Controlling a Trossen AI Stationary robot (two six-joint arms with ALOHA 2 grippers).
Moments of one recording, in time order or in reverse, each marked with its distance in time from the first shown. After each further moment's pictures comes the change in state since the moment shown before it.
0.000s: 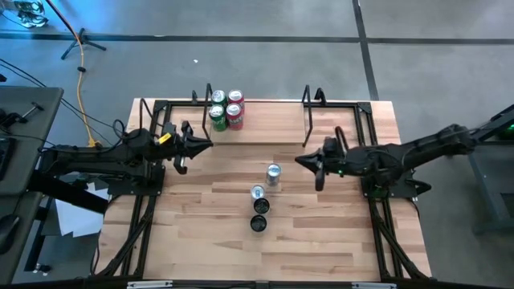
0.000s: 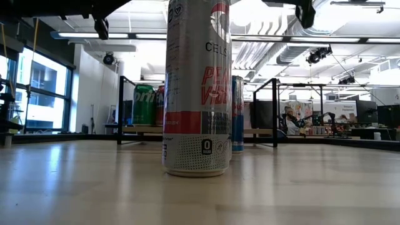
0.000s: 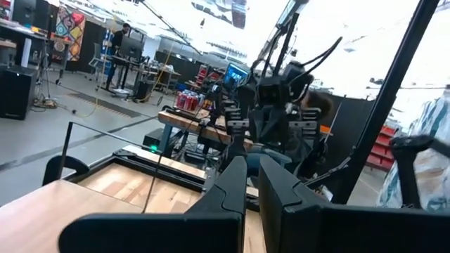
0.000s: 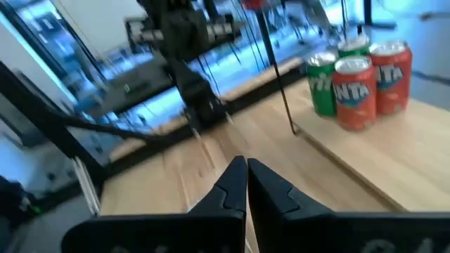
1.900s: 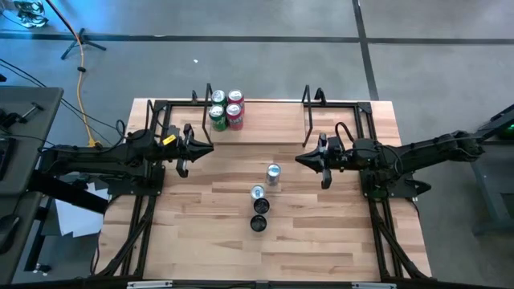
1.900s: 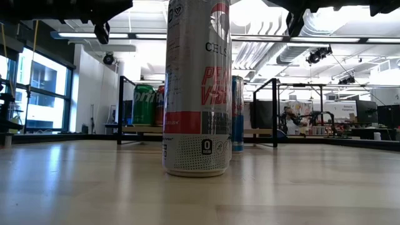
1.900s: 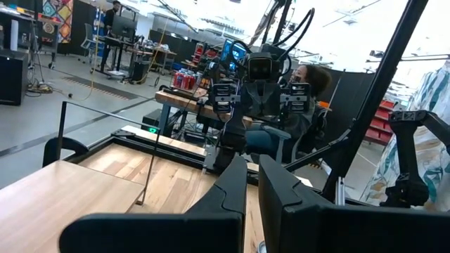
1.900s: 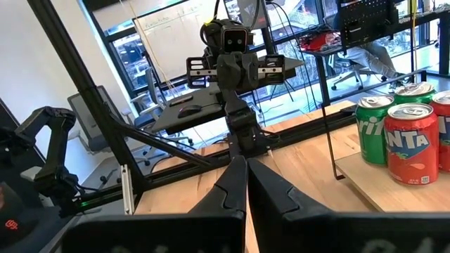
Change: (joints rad) left arm -0.001 0.003 0.000 -0.080 0.042 0.034; right arm -0.152 -0.066 -0.226 0.414 -0.323 -0.183
